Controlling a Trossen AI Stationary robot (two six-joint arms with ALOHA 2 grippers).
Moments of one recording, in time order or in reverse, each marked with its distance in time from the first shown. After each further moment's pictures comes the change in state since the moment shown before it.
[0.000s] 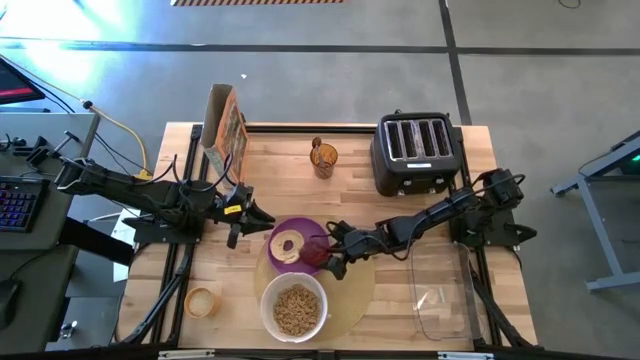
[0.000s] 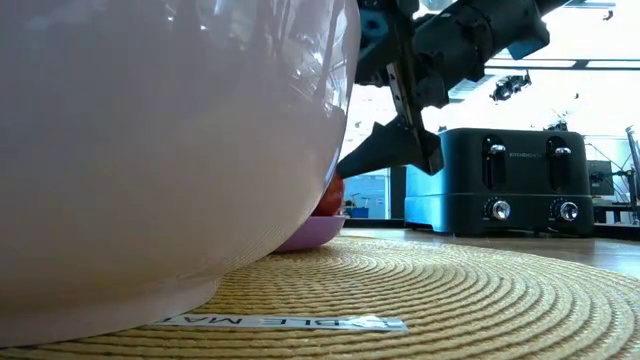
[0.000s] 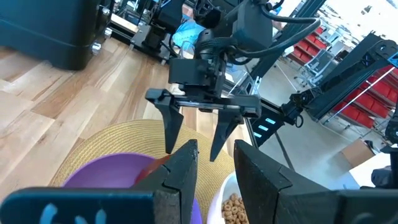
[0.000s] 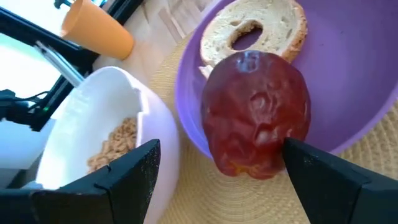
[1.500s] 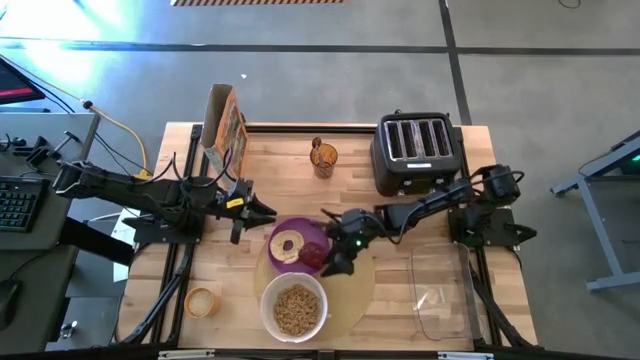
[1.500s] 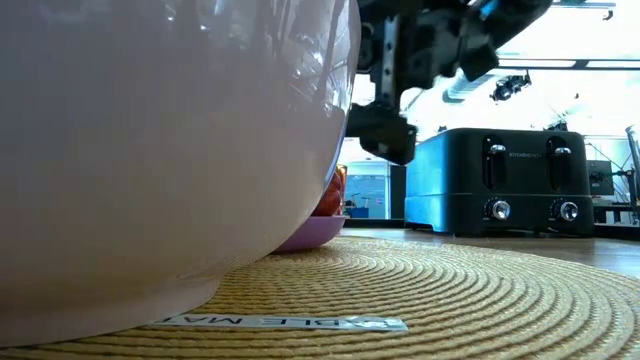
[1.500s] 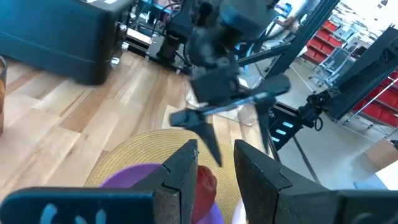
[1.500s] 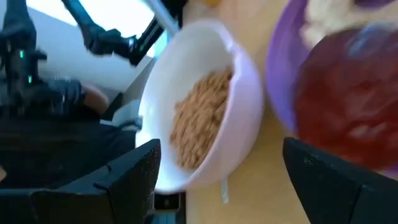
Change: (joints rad) left arm 0.062 0.000 0.000 0.000 0.003 0.078; right arm -0.122 0.001 0.000 0.120 -0.542 -0.091
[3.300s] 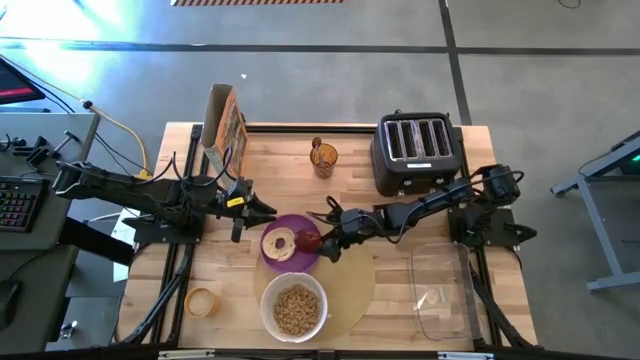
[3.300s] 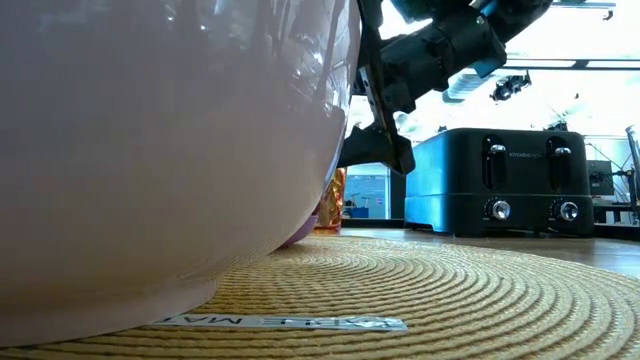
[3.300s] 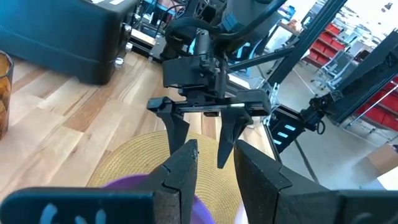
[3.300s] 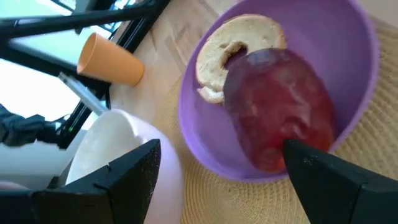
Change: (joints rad) left arm 0.012 0.000 0.000 0.000 -0.003 -0.011; right arm -0.009 0.000 0.000 -0.053 0.402 0.086
